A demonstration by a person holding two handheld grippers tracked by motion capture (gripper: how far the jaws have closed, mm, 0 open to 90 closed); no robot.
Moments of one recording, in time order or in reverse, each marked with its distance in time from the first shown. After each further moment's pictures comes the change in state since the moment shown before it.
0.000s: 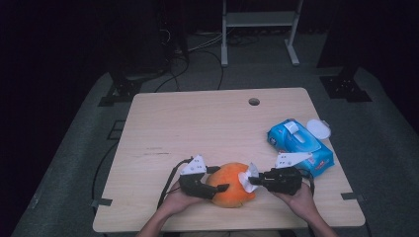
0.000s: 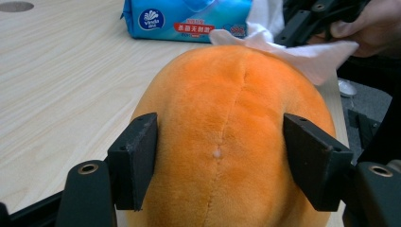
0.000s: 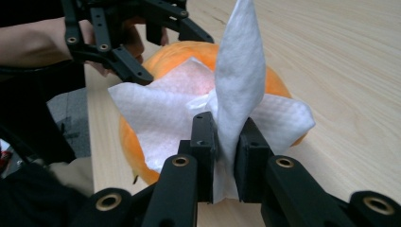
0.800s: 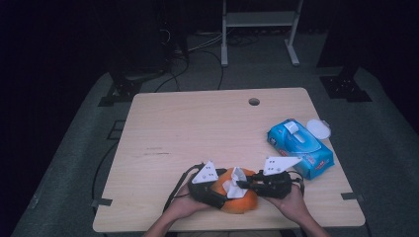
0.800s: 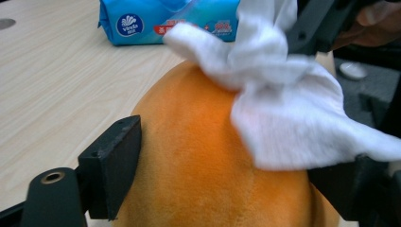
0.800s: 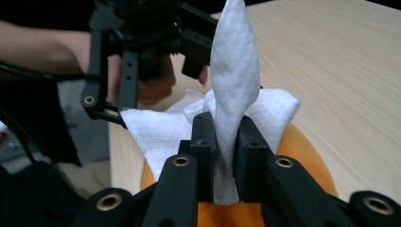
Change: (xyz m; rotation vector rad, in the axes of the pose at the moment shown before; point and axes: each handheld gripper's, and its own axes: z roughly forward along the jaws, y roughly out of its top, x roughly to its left) left arm -0.023 0.007 0.014 0.029 0.022 0.079; right arm 0.034 0.023 0.016 -0.020 0.022 -0.155
